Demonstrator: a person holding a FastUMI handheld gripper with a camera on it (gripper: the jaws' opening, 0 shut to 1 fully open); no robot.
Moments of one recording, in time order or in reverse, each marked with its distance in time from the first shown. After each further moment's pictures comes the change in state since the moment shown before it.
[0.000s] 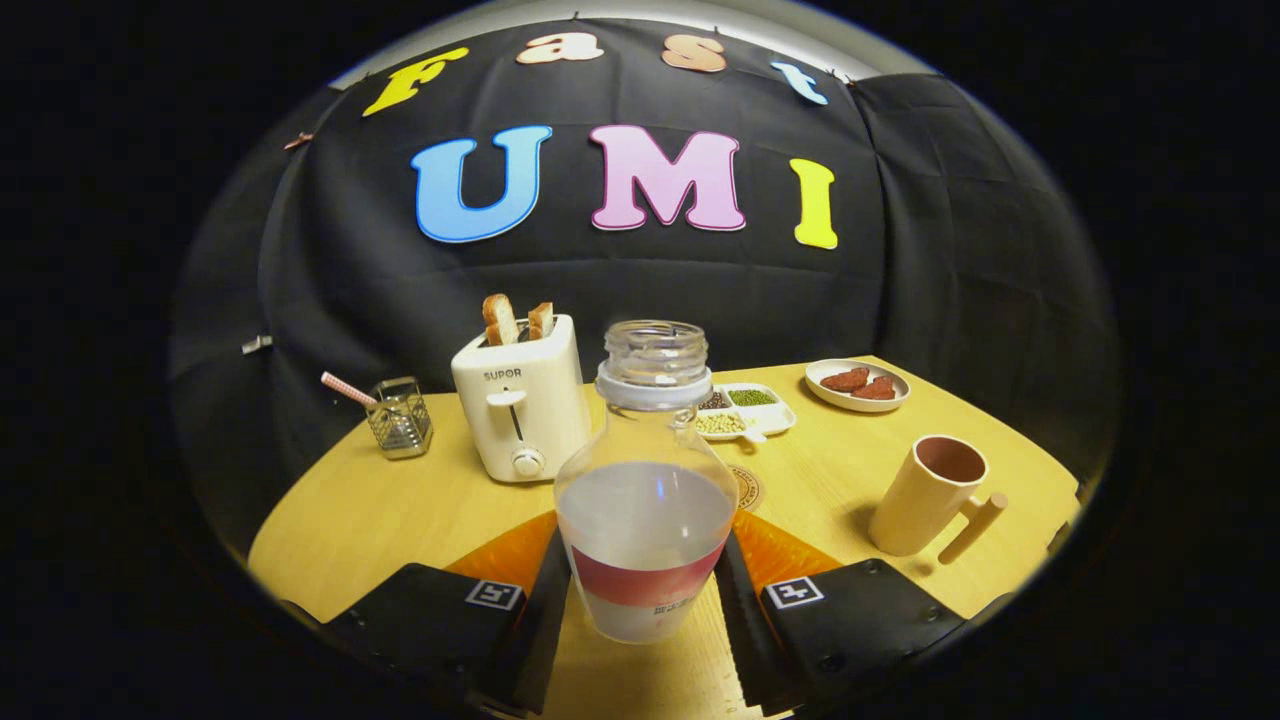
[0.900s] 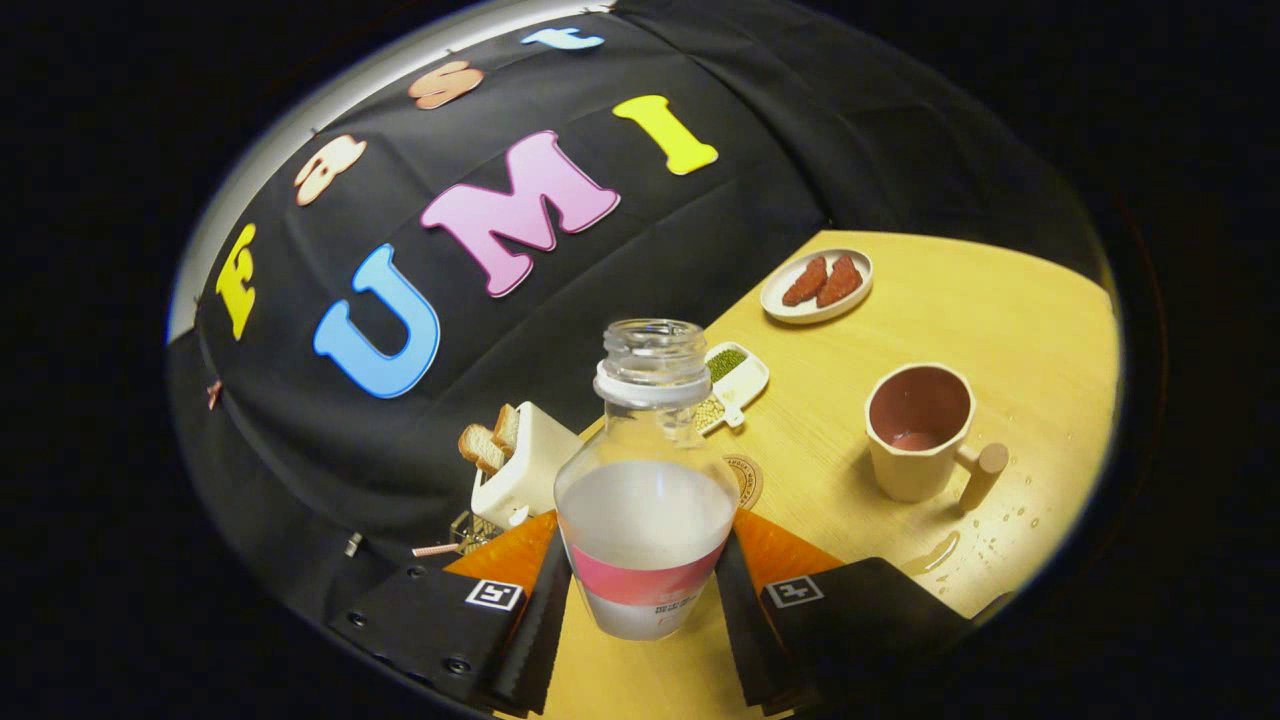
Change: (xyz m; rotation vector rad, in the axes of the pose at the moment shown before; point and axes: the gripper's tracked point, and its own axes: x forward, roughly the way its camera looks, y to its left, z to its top) arm 0.001 -0.083 0.050 0.670 0.168 0.065
